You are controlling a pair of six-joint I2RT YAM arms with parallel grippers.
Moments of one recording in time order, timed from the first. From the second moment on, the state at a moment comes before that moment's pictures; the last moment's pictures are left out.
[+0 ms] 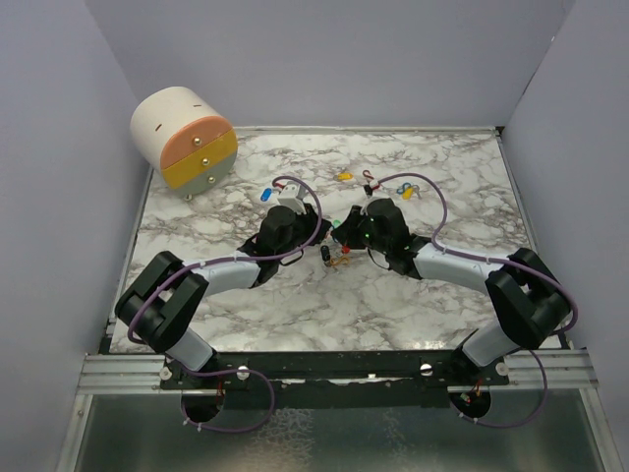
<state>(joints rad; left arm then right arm) -0.66 1.55 0.68 0.58 -0.01 -0.60 0.68 1.54 0.78 0.30 0.01 0.65</state>
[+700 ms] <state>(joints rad) -0.63 1.52 0.68 0.58 -0.01 -0.59 0.68 1.36 0.71 0.23 0.10 0.62</state>
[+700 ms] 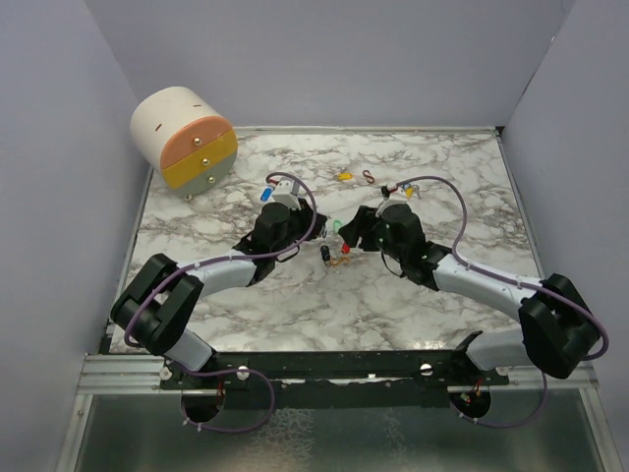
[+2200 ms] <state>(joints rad) -0.61 1.87 1.01 0.52 0.08 -0.57 0.64 0.83 0.50 -0.02 0.61 0.64</state>
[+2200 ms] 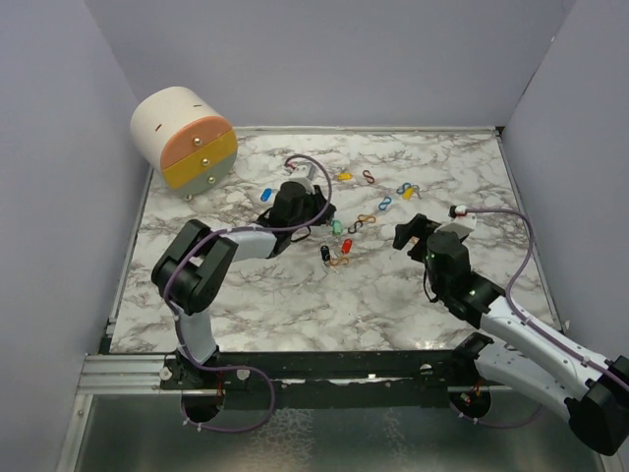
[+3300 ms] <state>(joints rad) -0.27 1.56 0.72 0.45 -0.03 -0.52 0.64 0.99 0.50 0.04 0.52 0.58</state>
